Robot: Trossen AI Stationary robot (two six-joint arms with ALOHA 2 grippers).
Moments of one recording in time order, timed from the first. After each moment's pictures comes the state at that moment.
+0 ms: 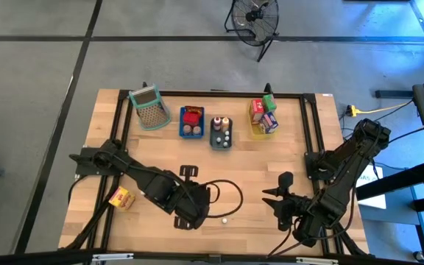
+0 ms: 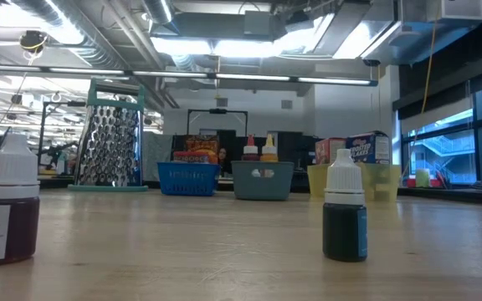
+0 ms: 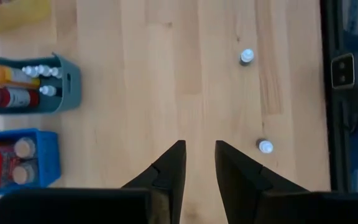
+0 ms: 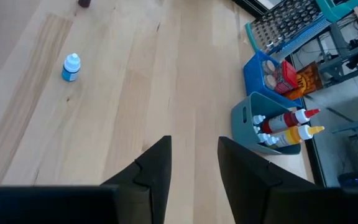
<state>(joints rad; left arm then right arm) -0.53 2.04 2.31 -1.57 -0.32 -0.43 0.97 1.50 1.15 -0.93 0.90 0.52</state>
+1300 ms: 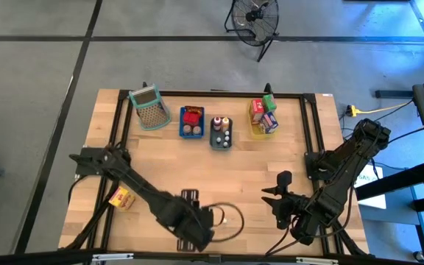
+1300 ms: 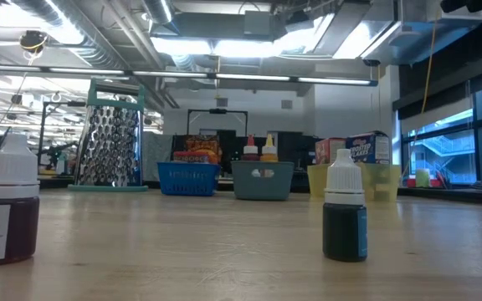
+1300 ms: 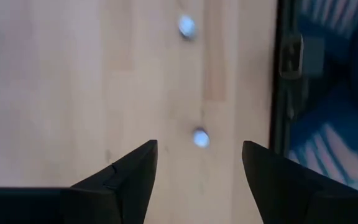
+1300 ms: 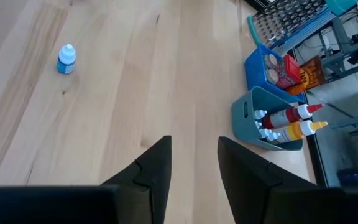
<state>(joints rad) -0.60 2.17 2.31 -1.49 -0.16 -0.62 0.95 1.50 1.13 -0.92 0.89 0.51</state>
